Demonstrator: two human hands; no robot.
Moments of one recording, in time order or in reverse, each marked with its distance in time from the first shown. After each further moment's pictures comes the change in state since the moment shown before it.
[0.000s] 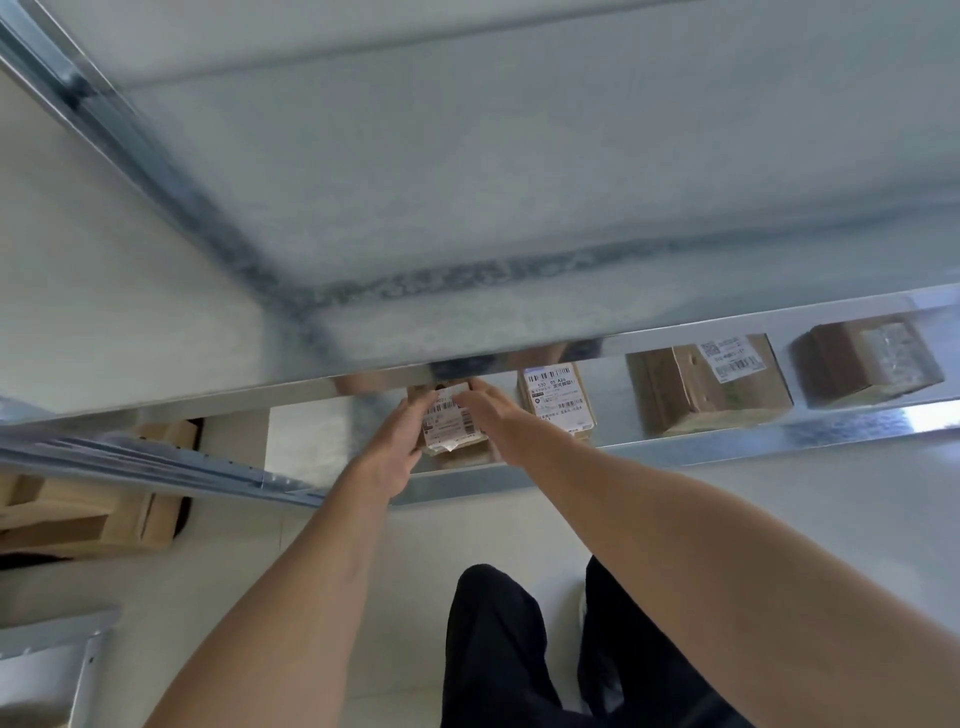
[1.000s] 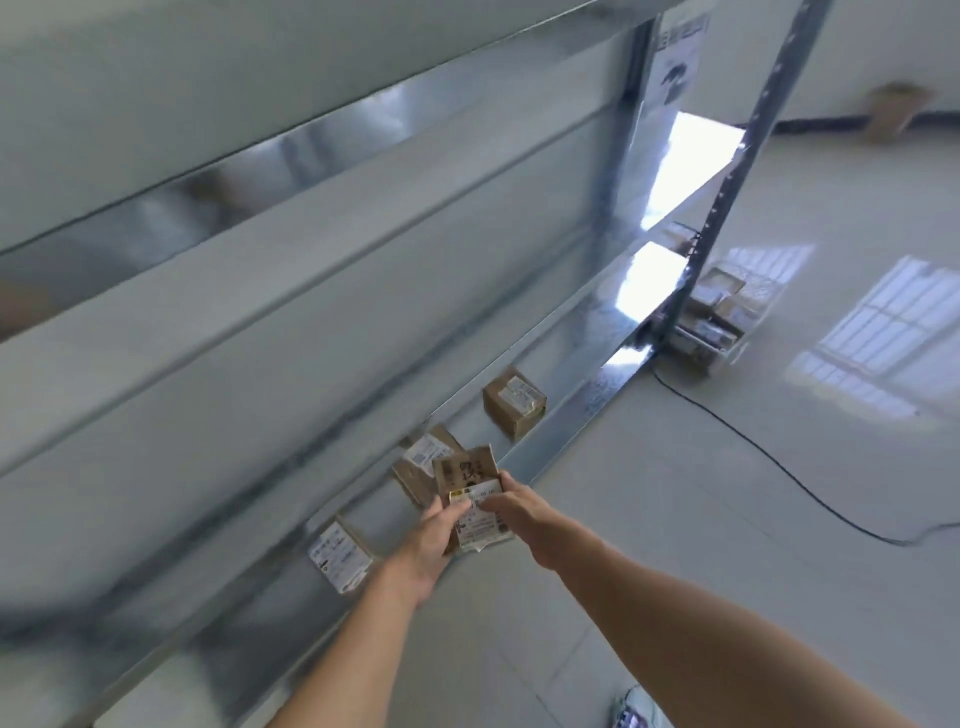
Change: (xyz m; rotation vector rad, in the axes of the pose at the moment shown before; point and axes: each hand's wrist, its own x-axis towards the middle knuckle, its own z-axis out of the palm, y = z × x) left_hand -0.254 0.058 0.307 0.506 -0.618 0.083; right_hand -0.334 0.057 -0.248 0.434 0.446 -0.038
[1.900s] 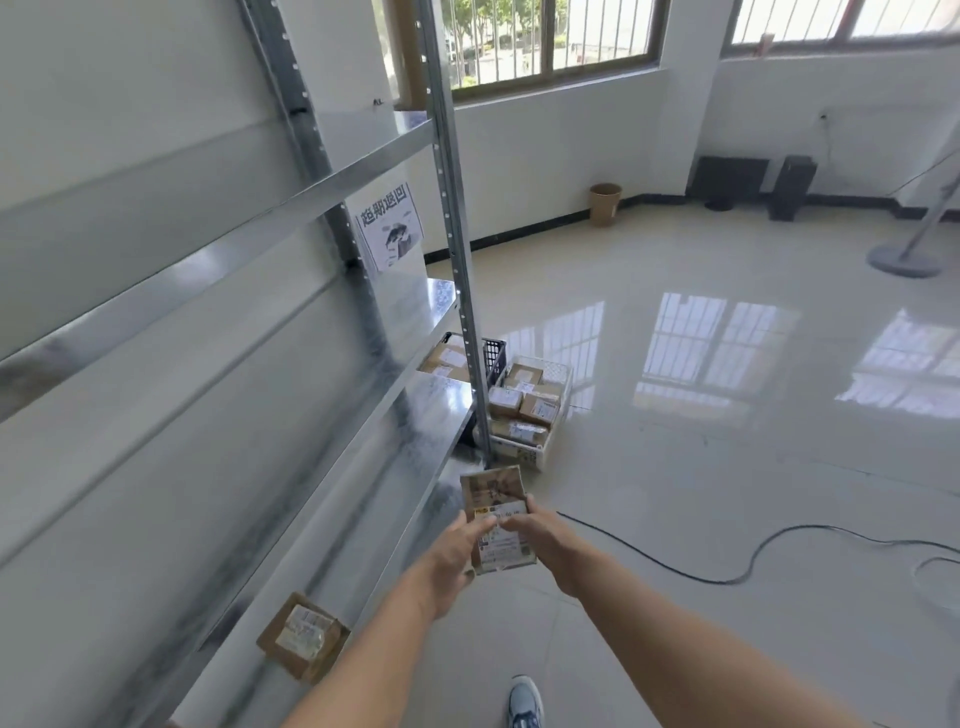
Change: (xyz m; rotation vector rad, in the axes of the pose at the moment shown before) left_hand 0.192 0.195 0.416 0.377 -0.433 0.081; right_hand -0.067 -0.045 -0.462 0.340 0.417 -0.124
